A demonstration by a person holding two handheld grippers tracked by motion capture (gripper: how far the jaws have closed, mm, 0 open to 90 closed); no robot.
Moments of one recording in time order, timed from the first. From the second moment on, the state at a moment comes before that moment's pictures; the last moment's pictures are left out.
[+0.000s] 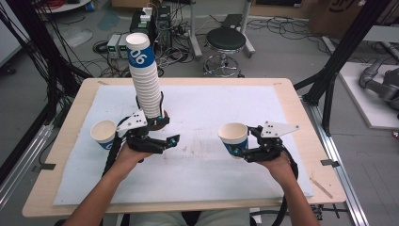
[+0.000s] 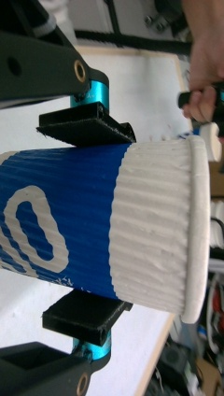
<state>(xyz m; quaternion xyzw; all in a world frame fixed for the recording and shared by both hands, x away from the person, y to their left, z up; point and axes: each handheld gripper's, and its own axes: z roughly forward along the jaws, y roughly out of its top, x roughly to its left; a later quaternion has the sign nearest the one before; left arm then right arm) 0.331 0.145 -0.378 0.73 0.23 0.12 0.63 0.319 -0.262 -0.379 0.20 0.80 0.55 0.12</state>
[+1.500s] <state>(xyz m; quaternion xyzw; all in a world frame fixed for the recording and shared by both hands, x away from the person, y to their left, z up) 0.322 0.164 -0.413 0.71 0.25 0.15 0.64 0.306 -0.305 -0.387 0.26 0.72 0.61 0.22</state>
